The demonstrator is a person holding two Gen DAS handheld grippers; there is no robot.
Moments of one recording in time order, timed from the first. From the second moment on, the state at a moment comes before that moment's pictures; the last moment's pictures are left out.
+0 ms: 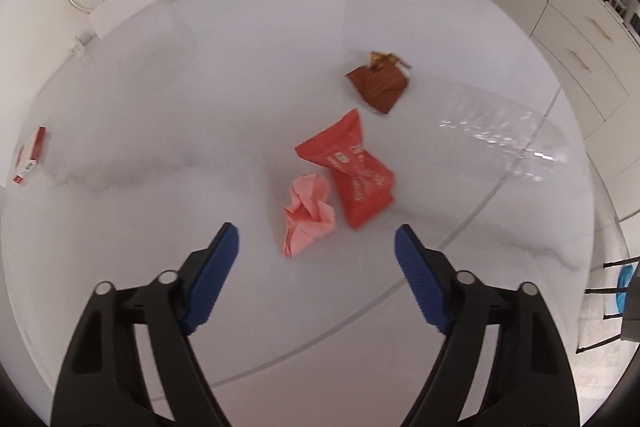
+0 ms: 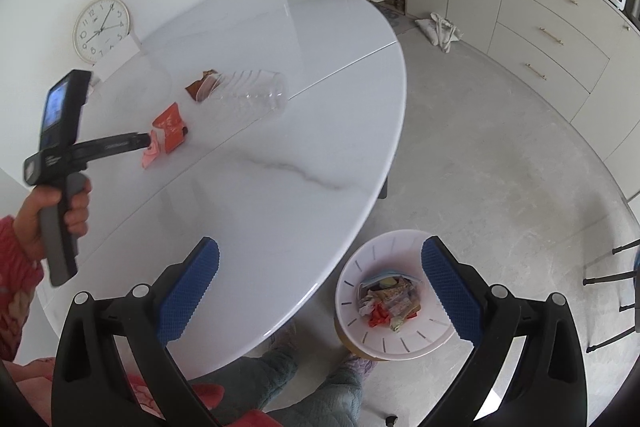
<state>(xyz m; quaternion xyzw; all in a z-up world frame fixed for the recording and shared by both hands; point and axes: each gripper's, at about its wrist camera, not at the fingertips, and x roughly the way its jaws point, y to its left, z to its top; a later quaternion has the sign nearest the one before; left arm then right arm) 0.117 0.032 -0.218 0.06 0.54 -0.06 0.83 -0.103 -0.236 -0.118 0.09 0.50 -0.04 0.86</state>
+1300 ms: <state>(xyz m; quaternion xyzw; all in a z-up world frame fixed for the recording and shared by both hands) 0.083 0.168 -0.182 0.00 0.53 -0.03 0.85 0.168 -0.006 -0.227 -0.13 0.56 0.15 0.80</state>
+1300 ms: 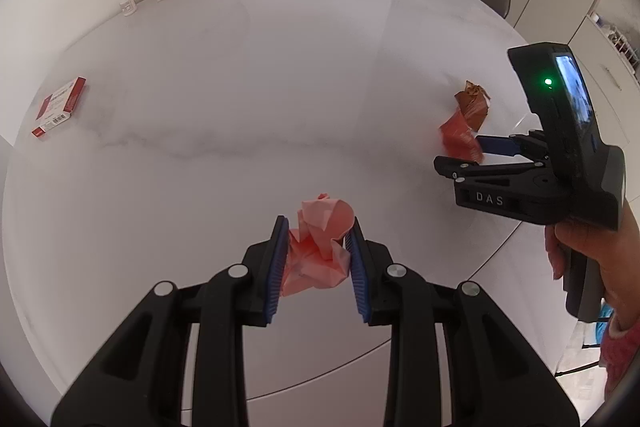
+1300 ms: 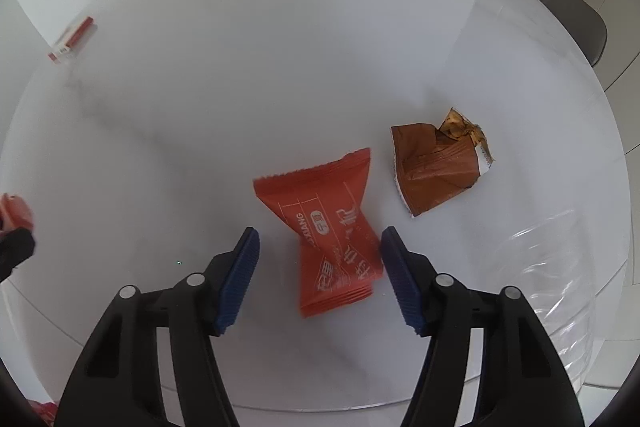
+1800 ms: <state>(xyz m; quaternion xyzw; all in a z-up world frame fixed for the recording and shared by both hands) 0.089 0.141 -0.184 0.01 0.53 -0.06 0.85 0.159 -0.052 -0.203 0.00 0.56 0.17 0.81</state>
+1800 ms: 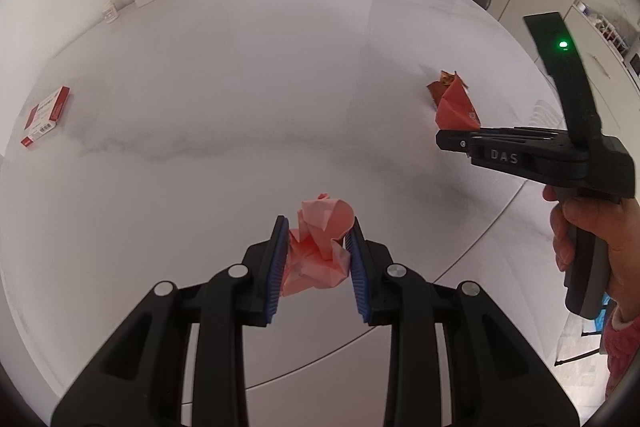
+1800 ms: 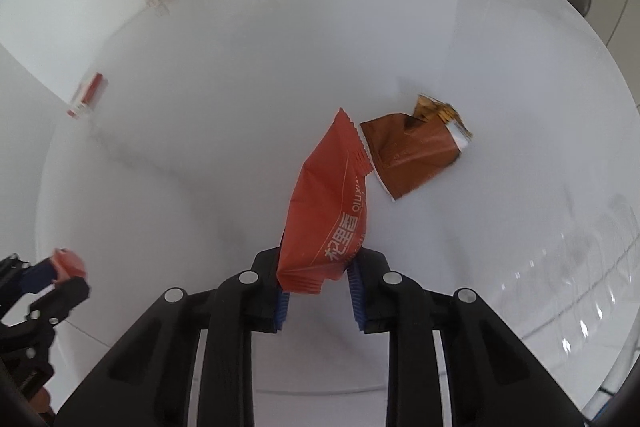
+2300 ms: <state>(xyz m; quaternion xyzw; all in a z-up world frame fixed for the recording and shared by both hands) 0.018 0.016 -0.138 0.07 0.51 -0.22 0.83 -0.046 -0.170 -0.114 0.09 0.52 0.13 0.84</state>
